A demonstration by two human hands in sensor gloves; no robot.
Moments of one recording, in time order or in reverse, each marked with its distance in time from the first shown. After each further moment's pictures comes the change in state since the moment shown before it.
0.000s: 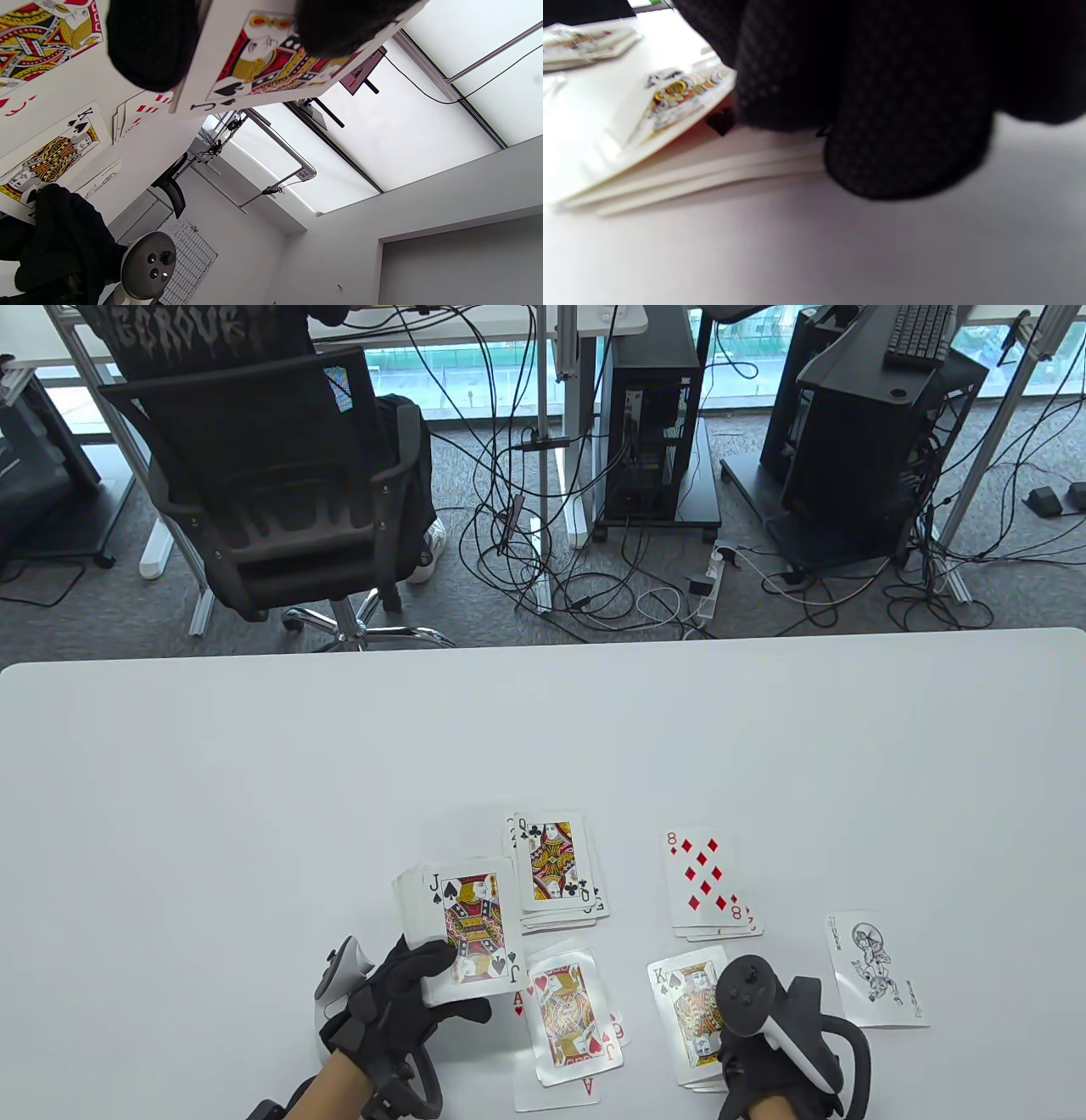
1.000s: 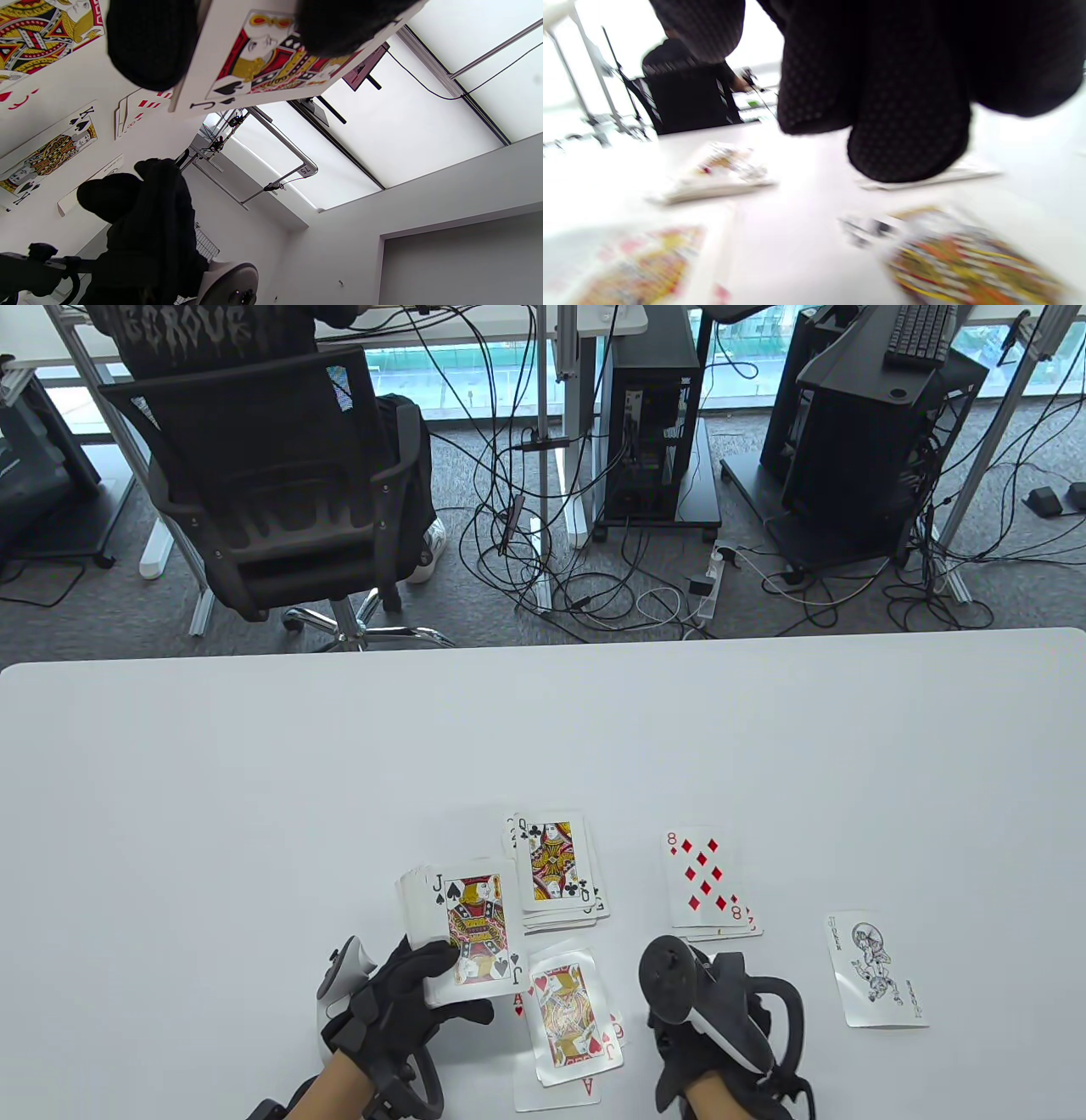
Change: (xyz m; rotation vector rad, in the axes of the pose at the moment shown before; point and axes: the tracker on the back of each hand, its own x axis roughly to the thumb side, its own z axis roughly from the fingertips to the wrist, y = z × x) left_hand -0.002 0.000 -0.001 -0.016 0.006 -0.003; right_hand 0.096 -0.052 0.030 -0.388 -0.352 -0.121
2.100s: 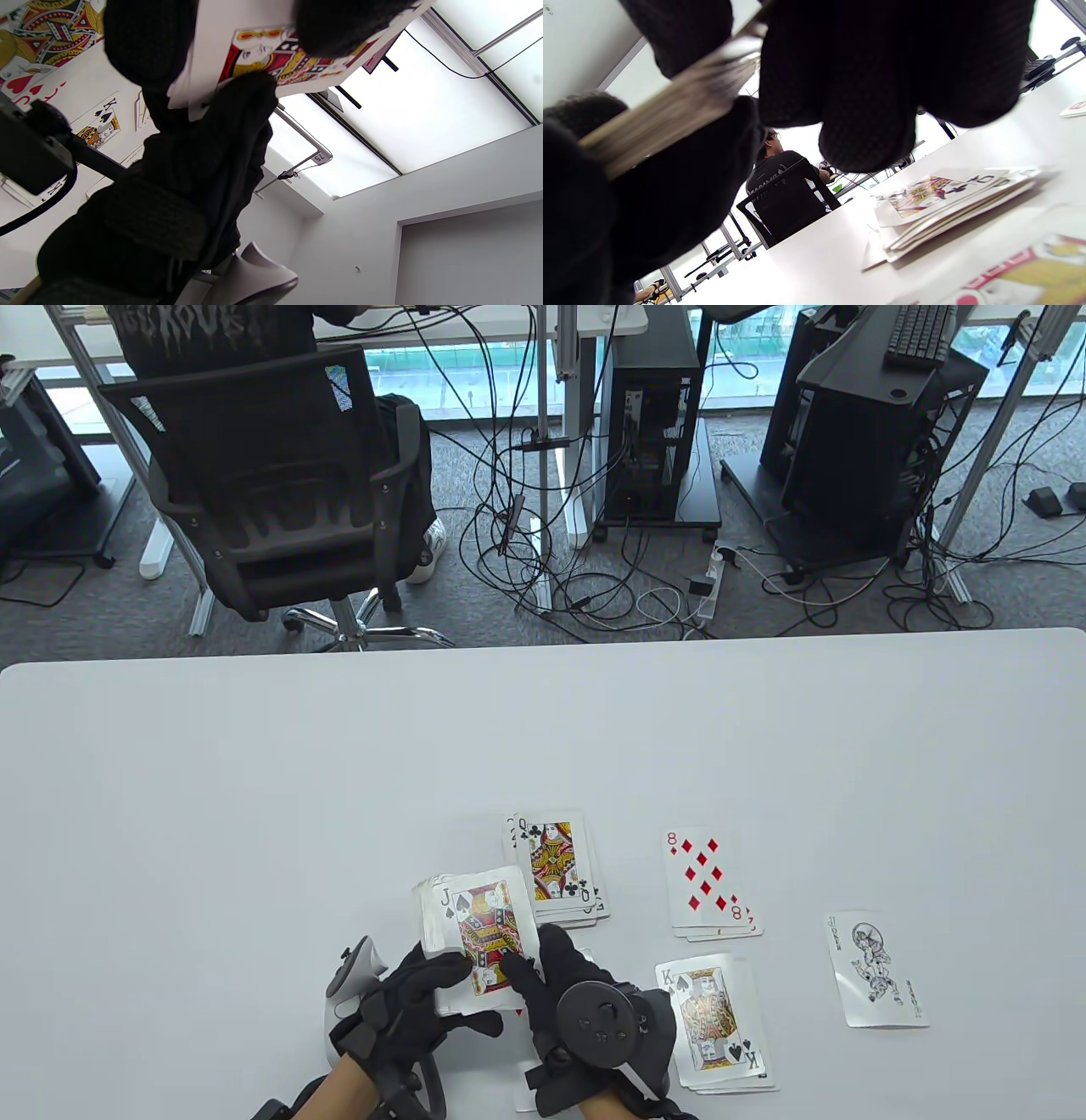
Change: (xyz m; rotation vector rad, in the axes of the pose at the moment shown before) left_hand -0.007 -0.002 -0.004 -0.044 0.044 -0.048; right_hand 0.057 0.046 0.000 -0.314 -0.153 -0.399
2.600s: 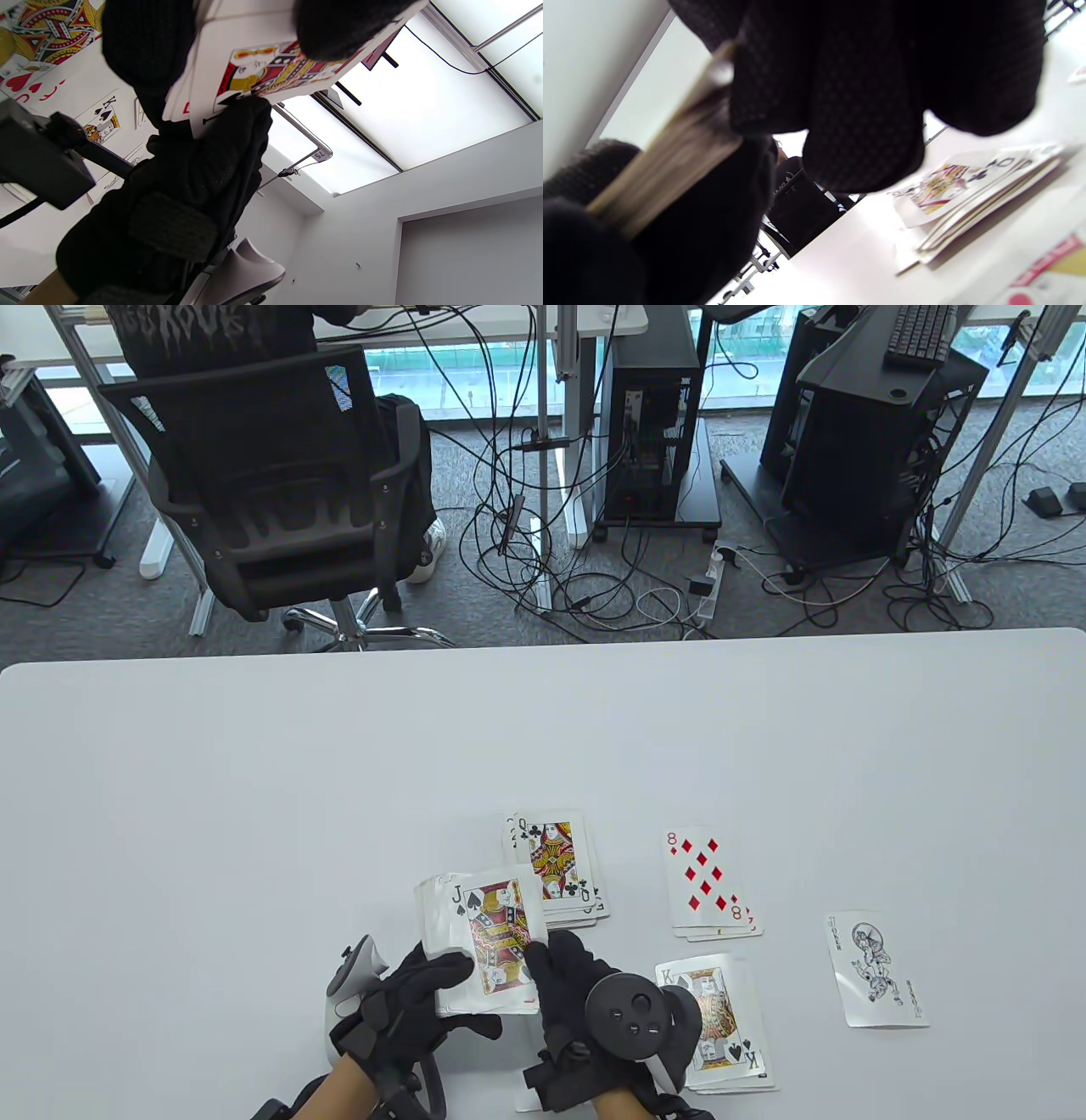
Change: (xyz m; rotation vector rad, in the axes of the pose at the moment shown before) left_hand 0.000 -0.001 -0.001 -0.005 -0.002 -0.009; right_hand -0.009 -0.008 -0.002 0.003 0.019 -0.114
